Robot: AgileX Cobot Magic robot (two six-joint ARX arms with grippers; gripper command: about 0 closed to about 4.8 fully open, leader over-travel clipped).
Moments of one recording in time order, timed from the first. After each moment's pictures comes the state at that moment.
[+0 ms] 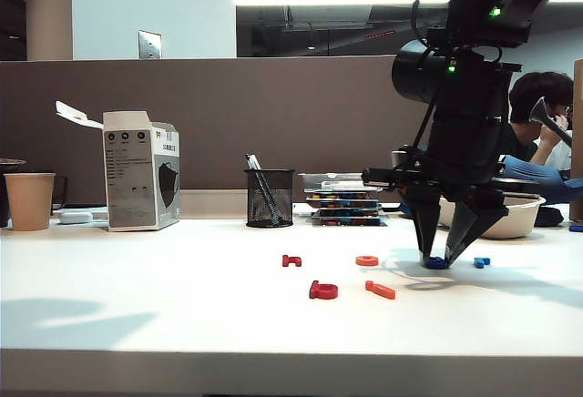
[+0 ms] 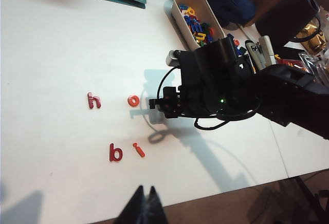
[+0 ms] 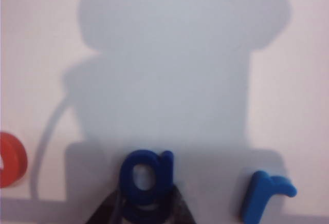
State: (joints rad) left arm -1.07 1.06 1.40 -0.92 -0.40 -0.82; right arm 0.39 1.88 1.27 -0.60 0.03 0.37
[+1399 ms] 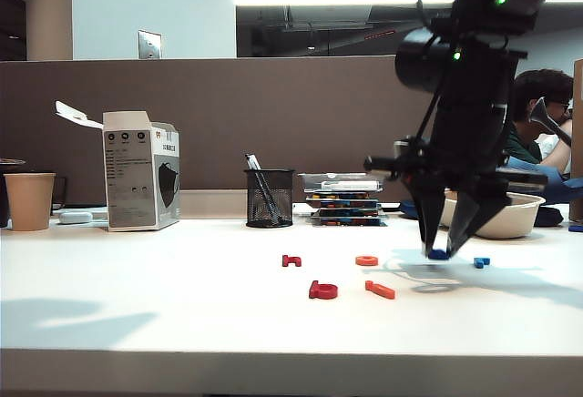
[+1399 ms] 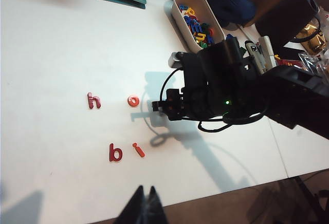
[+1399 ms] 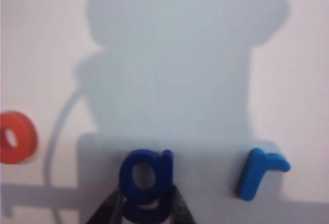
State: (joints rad) left arm -1.07 1.06 1.40 -0.92 -0.40 -0.82; right arm 0.39 1.84 1.26 -0.62 0.02 0.37
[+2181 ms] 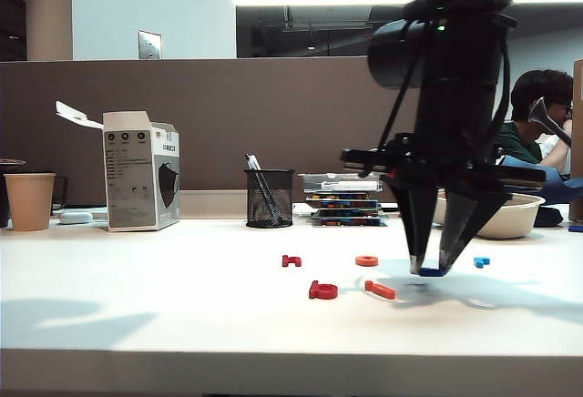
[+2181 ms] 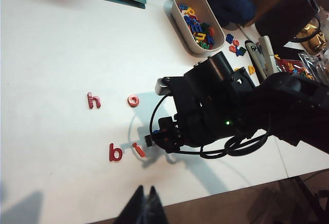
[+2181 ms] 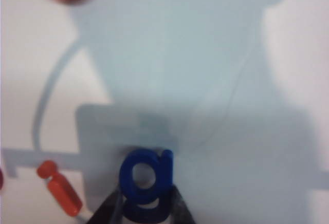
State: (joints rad) left arm -1.07 1.06 1.40 -0.92 -0.40 -0.82; right arm 0.50 1.81 1.26 -0.84 -0.05 0.39
